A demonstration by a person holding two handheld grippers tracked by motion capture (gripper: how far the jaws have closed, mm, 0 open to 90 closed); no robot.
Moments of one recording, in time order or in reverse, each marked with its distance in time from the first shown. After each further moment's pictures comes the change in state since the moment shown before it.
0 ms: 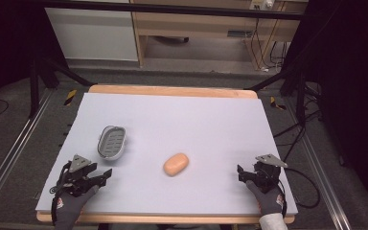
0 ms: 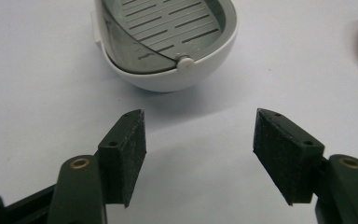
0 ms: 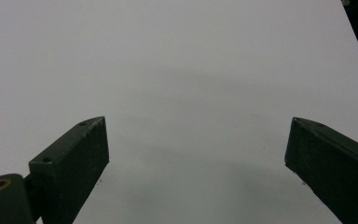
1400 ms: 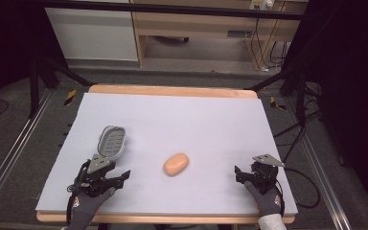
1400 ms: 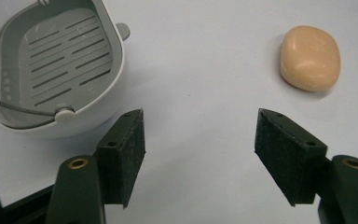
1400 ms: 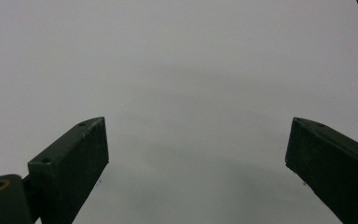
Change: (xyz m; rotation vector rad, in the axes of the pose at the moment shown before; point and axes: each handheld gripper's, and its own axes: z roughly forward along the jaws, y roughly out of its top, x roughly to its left) left arm -0.046 0.018 0.005 -0.030 -0.105 0.070; right arm 0.008 0.003 -0.001 0.016 0.013 -0.009
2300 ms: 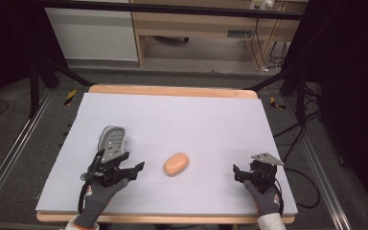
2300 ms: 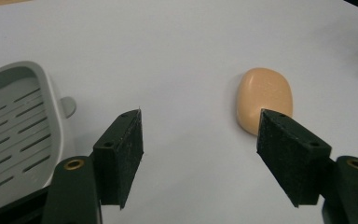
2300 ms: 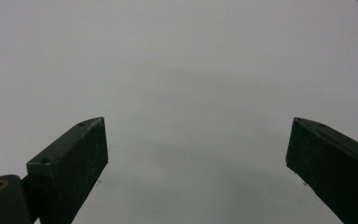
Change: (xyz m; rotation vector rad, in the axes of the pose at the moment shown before) left arm -0.031 0.045 0.014 -0.032 -0.065 0.061; right arm 0.004 0.005 -0.001 -0.009 0.011 0.002
